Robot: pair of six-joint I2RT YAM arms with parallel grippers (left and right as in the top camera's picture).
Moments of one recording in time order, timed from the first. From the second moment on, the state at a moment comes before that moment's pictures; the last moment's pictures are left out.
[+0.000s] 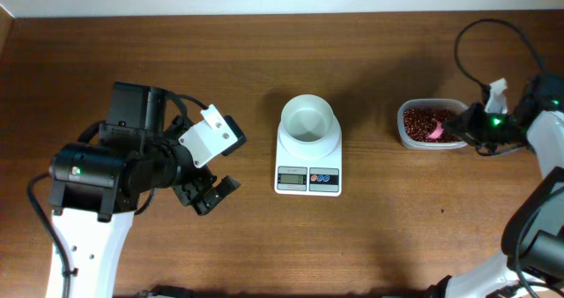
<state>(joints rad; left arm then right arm) -0.16 1.23 1.53 -1.43 0.39 0.72 -0.47 1.85 1.29 -0.80 -0.70 0.03</state>
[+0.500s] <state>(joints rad) -0.16 1.23 1.53 -1.43 0.39 0.72 -0.57 1.85 1.29 -0.82 -0.98 0.03</state>
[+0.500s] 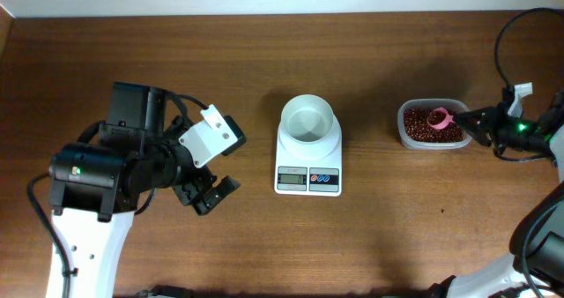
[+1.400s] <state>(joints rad) -0.16 1.23 1.53 -1.43 0.39 0.72 -0.06 1.85 1.29 -0.66 -1.23 0.19</state>
